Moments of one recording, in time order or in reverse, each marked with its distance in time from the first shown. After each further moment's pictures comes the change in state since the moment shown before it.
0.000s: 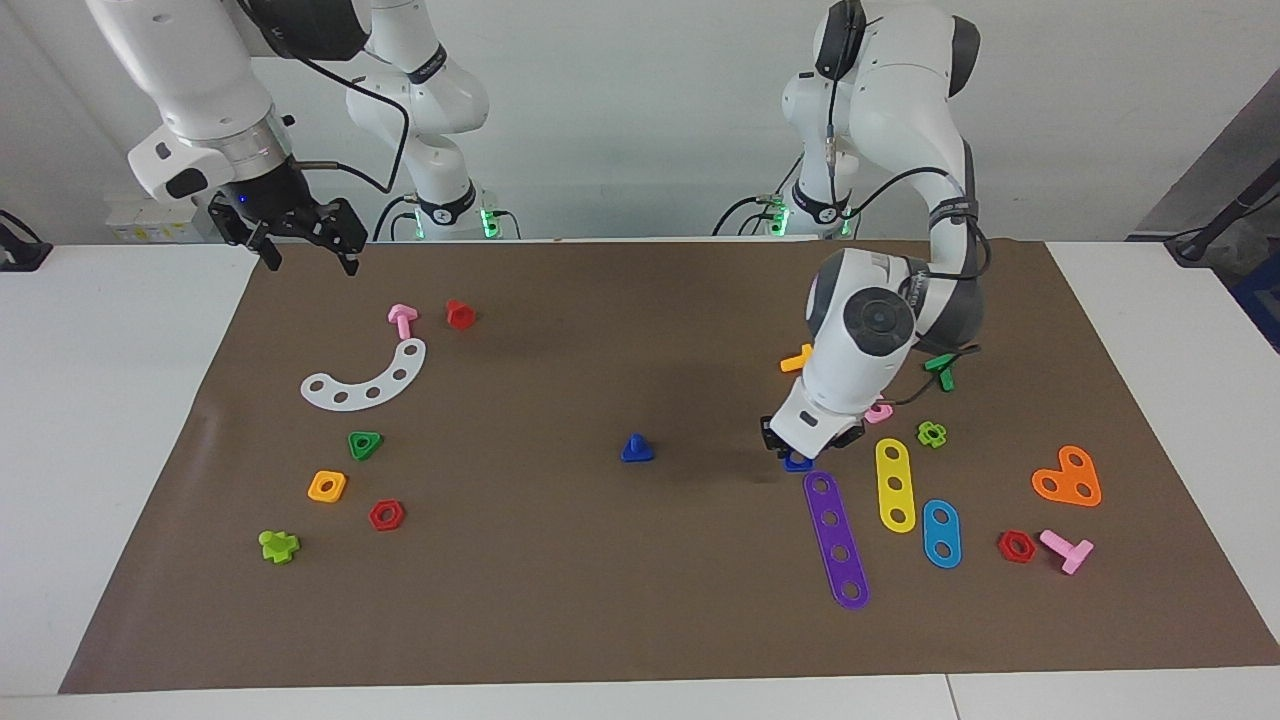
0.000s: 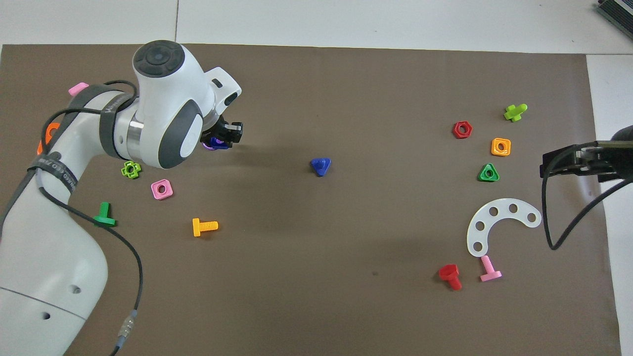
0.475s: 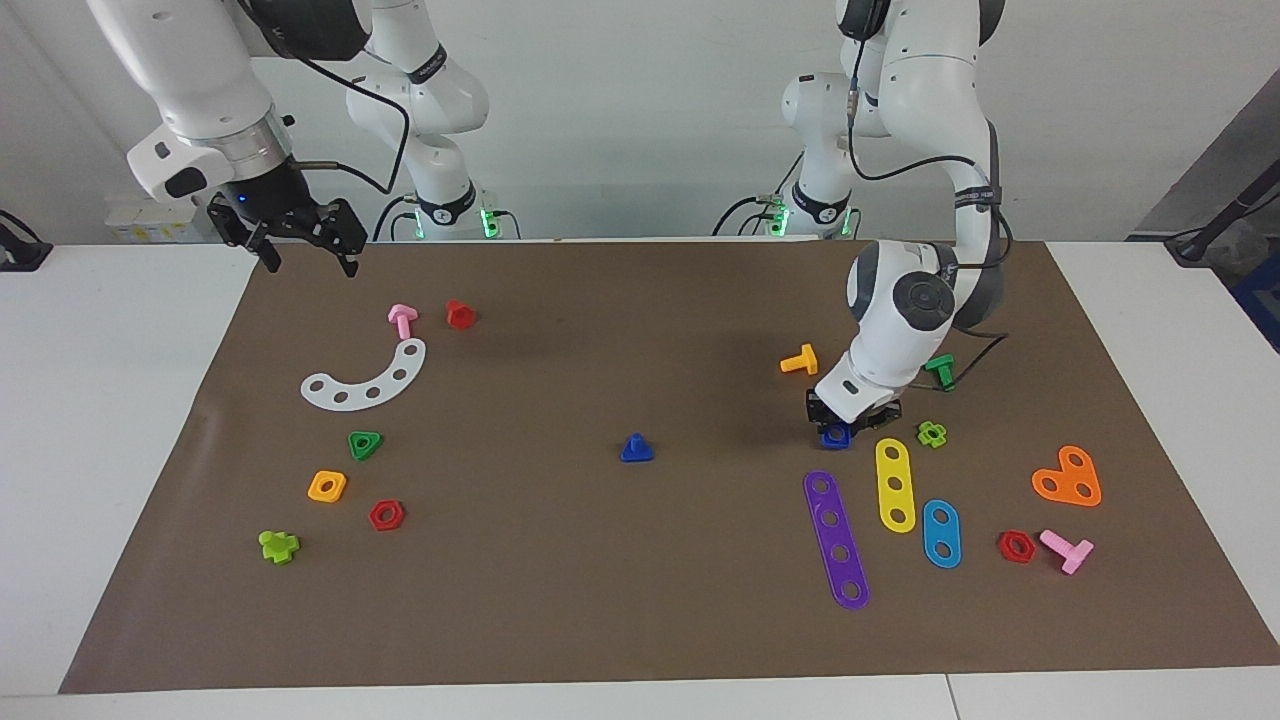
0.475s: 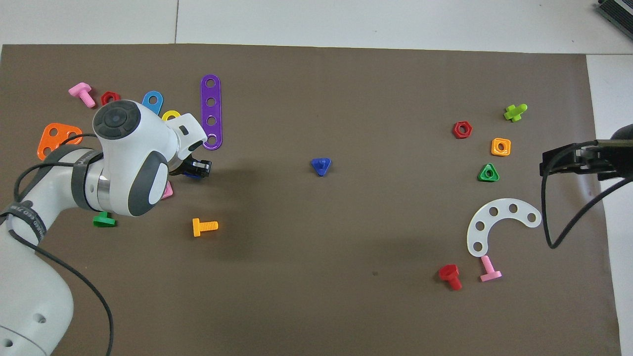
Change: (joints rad) left arm 0.072 -0.164 0.000 -0.427 0.000 0.326 0.172; right arm 0.000 0.000 0.000 -0.001 0.000 0.005 0.000
